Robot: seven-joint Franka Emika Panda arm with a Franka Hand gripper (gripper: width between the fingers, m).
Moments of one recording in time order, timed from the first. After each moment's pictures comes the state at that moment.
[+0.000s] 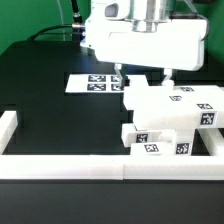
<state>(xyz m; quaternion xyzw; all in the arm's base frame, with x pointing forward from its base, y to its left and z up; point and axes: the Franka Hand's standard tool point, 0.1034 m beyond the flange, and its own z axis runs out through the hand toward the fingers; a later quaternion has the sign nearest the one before) 0.557 0.035 0.077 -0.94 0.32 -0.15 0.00</state>
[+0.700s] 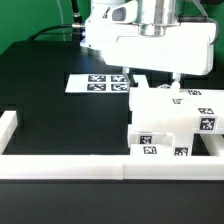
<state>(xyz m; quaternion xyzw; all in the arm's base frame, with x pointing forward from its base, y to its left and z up) 0.562 0.043 0.072 -0.94 0.33 -0.13 0.01</state>
